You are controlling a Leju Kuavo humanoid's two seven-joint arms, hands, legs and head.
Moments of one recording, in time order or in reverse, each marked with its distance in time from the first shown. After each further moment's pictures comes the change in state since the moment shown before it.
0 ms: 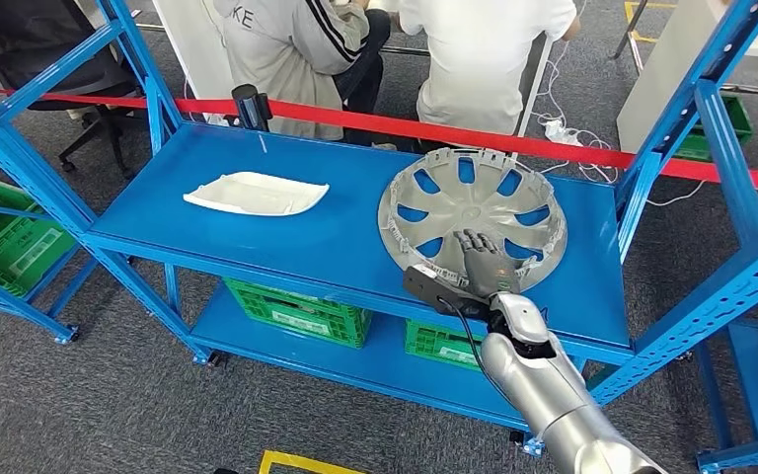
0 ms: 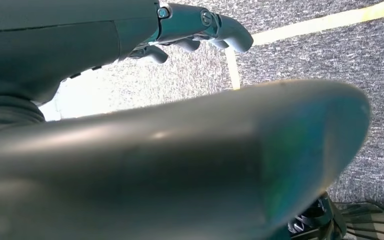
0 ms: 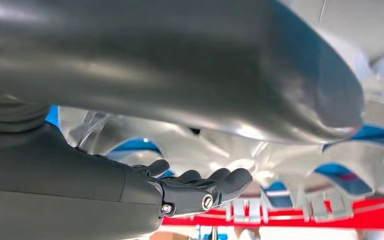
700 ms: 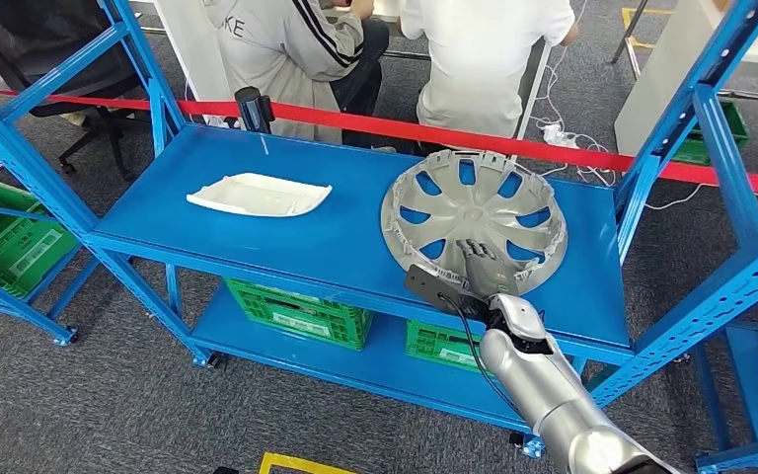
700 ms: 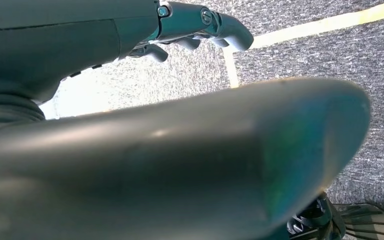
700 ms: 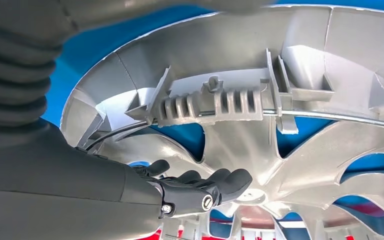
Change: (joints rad) left arm -0.006 0.000 0.000 0.000 -0.018 0.000 0.008; right arm -0.039 0.012 0.000 0.108 -0.073 0.036 0.025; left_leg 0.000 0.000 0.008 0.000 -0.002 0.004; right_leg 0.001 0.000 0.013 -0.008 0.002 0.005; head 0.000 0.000
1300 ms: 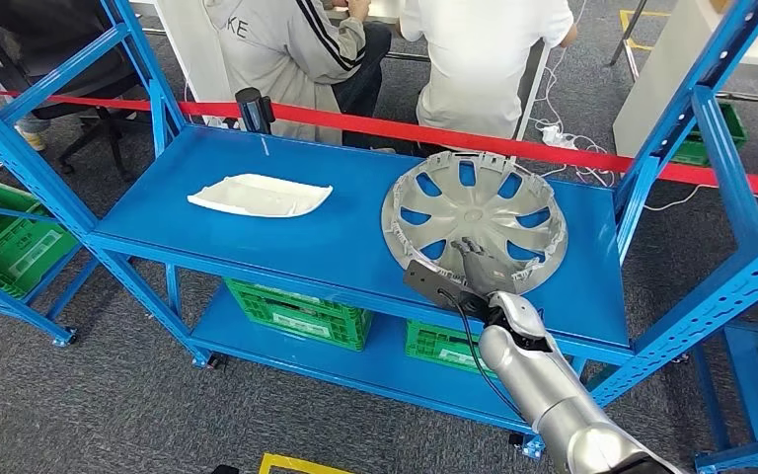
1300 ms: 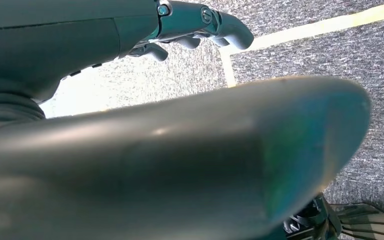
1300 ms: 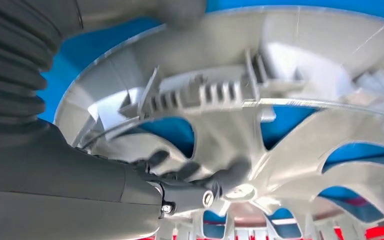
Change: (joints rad) left arm -0.005 0.000 0.000 0.000 -0.011 0.000 -0.002; right arm -0.009 -0.001 -0.002 0.011 -0.043 -0.007 -0.021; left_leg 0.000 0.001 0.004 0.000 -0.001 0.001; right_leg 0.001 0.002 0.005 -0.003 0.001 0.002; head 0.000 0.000
